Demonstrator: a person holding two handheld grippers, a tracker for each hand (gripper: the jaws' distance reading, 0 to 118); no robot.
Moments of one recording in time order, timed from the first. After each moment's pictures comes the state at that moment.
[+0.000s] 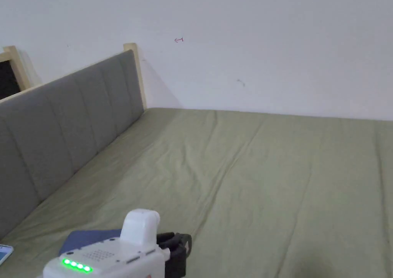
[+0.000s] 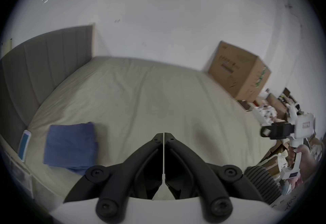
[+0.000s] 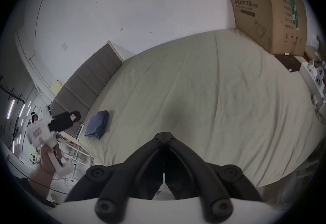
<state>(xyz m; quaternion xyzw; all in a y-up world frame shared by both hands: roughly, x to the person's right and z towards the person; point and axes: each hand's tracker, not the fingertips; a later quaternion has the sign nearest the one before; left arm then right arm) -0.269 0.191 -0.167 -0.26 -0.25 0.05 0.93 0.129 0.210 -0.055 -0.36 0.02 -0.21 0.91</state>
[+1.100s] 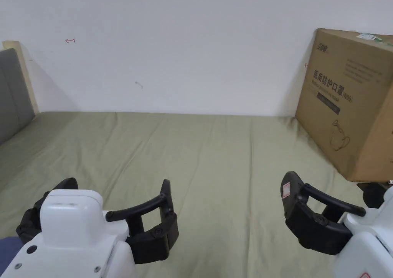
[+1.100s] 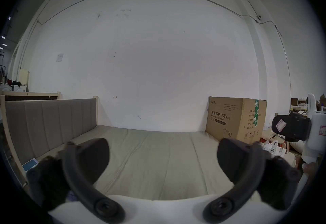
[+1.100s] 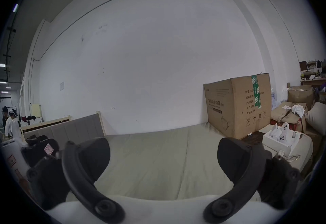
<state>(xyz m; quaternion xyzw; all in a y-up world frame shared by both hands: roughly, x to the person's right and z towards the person) -0.142 0.258 -0.058 0.03 -0.18 0.04 0.98 0.144 0.265 0.034 0.03 -0.12 -0.09 0.99</state>
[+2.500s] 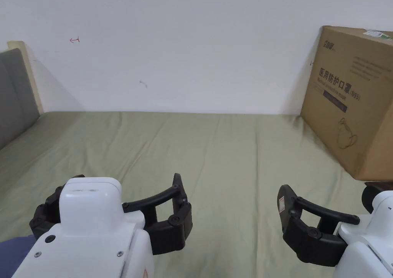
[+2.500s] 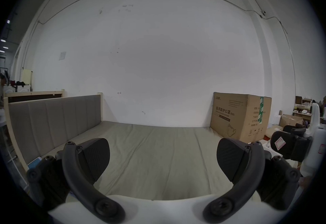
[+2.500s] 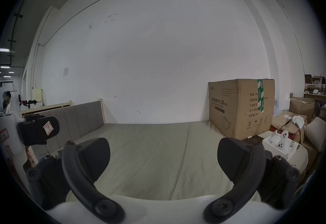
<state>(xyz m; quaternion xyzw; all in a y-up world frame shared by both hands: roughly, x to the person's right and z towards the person) -0.137 0.270 -0.064 0.00 -0.15 0.03 0.99 0.131 0.262 0.023 -0.01 -0.11 -0.04 0.99</state>
